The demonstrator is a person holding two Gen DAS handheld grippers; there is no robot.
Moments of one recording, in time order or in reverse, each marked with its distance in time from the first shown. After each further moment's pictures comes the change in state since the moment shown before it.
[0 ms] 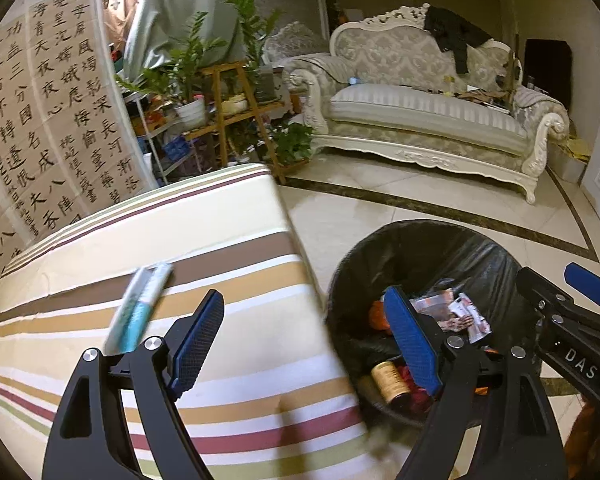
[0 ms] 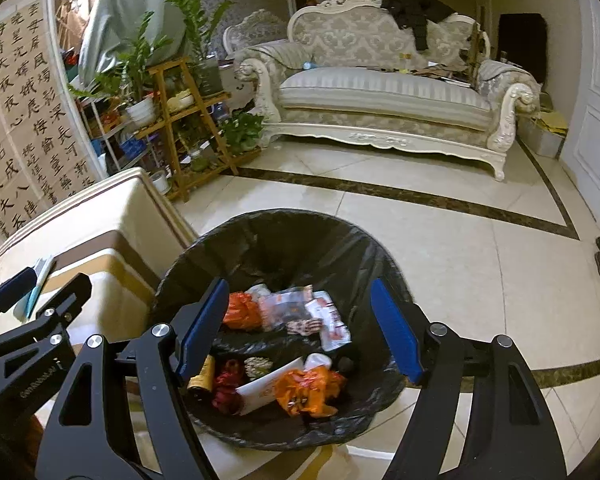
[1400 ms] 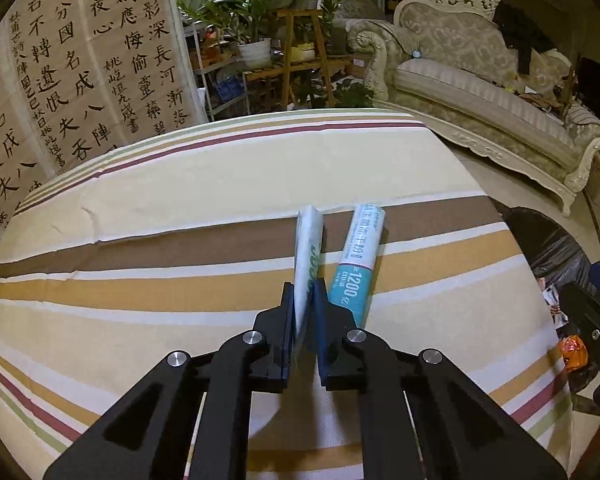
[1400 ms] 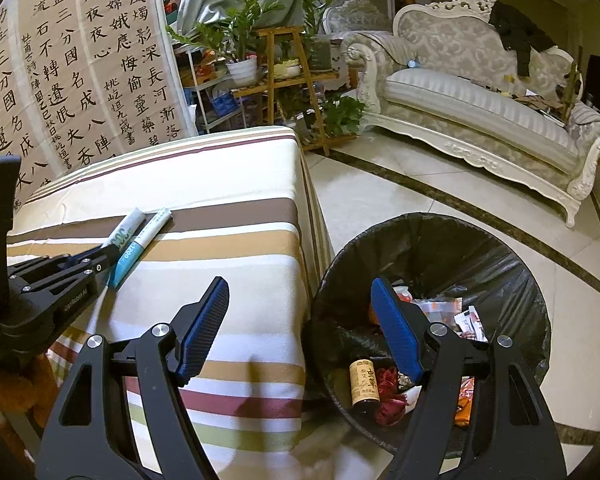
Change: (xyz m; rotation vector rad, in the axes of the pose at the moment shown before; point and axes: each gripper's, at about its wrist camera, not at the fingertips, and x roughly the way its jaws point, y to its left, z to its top) left arm 0.039 0.145 -0.027 -0.148 0.157 0.054; right arm 0.005 0.142 -0.010 -0.227 0.058 0.214
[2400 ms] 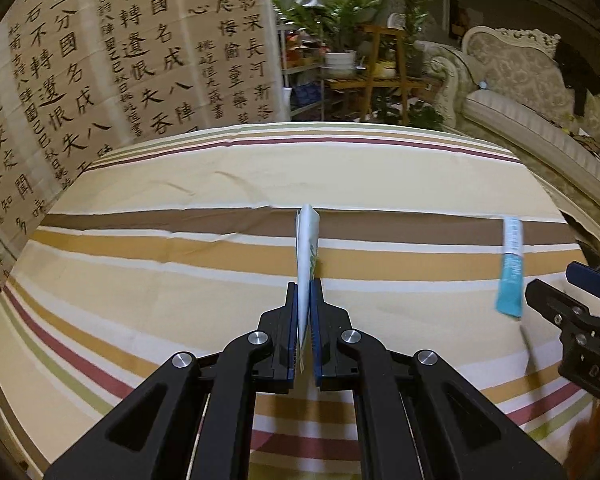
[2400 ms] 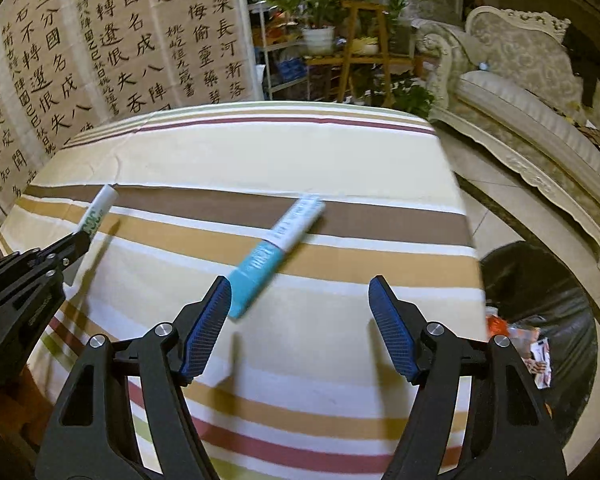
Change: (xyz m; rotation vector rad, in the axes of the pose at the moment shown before) left arm -0.034 0.112 -0.032 -0.161 -0.043 0.169; right arm 0.041 0.128 0.015 -0.175 0.116 0.120
